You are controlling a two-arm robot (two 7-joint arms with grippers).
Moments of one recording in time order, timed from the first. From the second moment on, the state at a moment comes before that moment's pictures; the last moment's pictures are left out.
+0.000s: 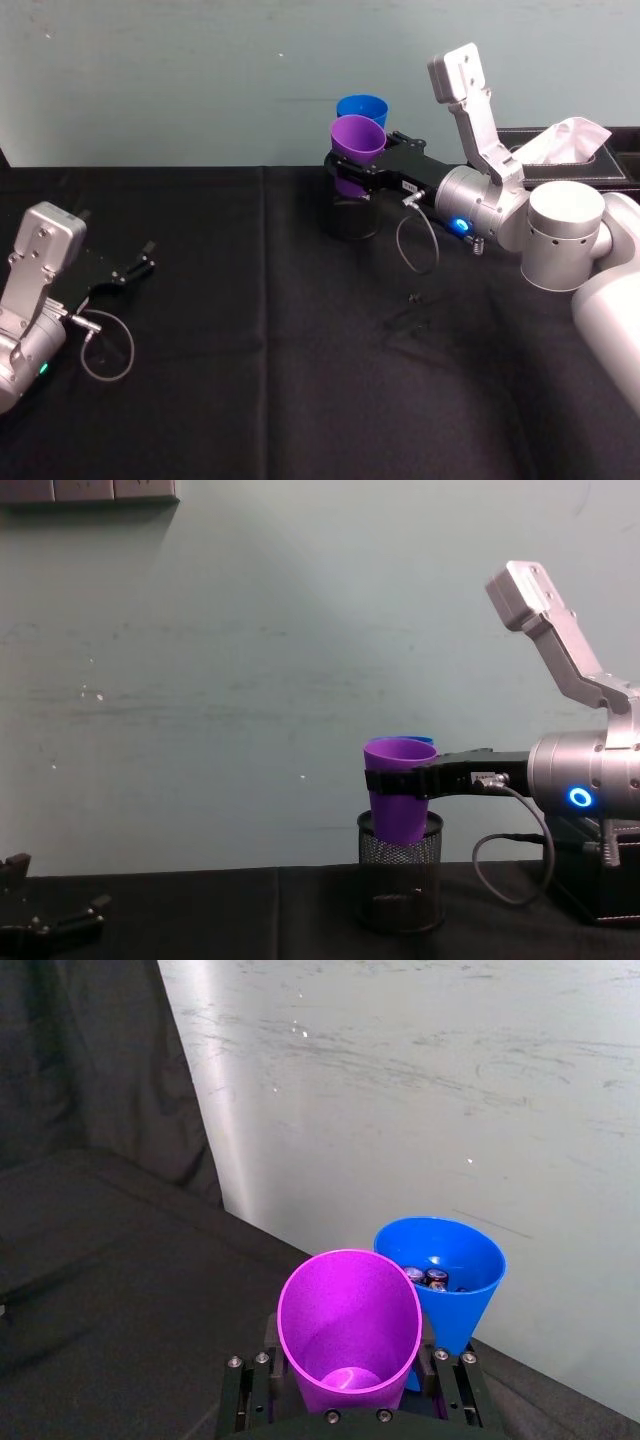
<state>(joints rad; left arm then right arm) -0.20 0.60 0.45 -1.41 -0.25 -0.12 0.03 0.65 0.22 -0.44 -1.09 0.30 0.17 0.41</state>
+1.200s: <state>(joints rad) -0.20 0.60 0.45 -1.41 -0.25 -0.12 0.03 0.65 0.22 -0.44 -1.09 0.30 0.17 0.41</state>
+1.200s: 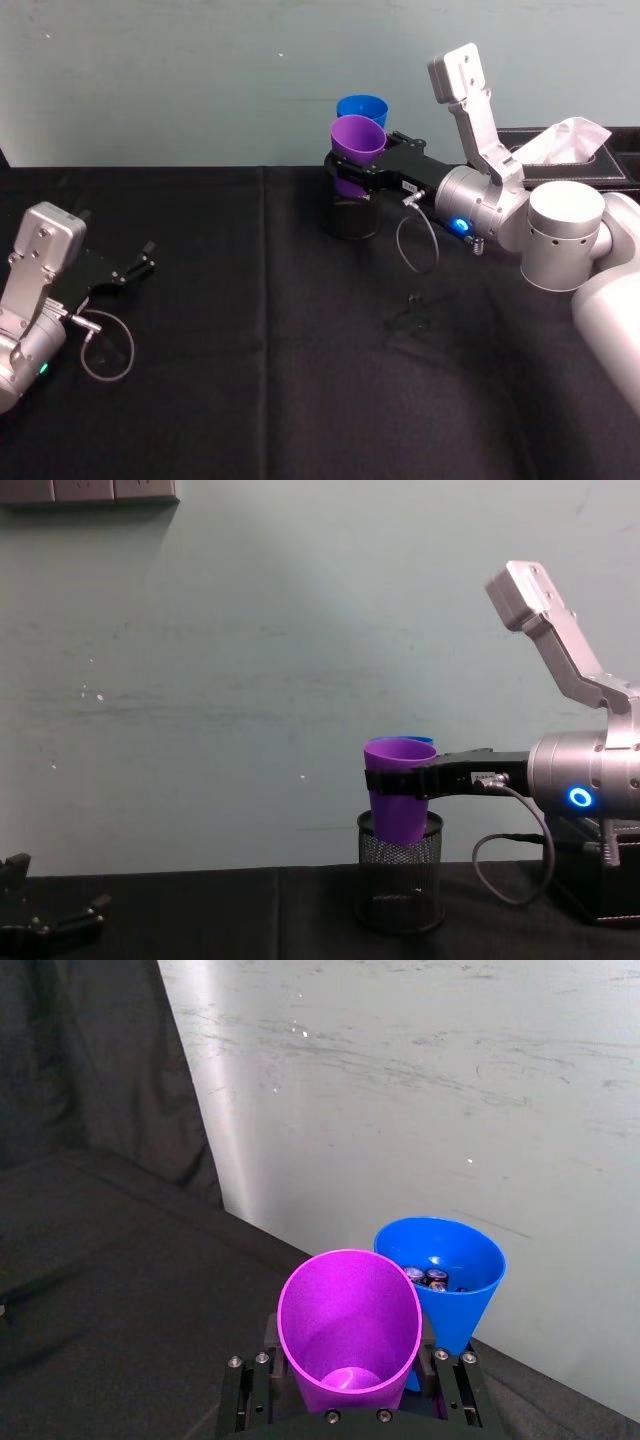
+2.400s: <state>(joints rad) -0.20 0.60 0.45 -1.41 -0.25 -0.12 0.03 0.65 0.22 -0.44 -1.09 0.30 0.17 0.41</state>
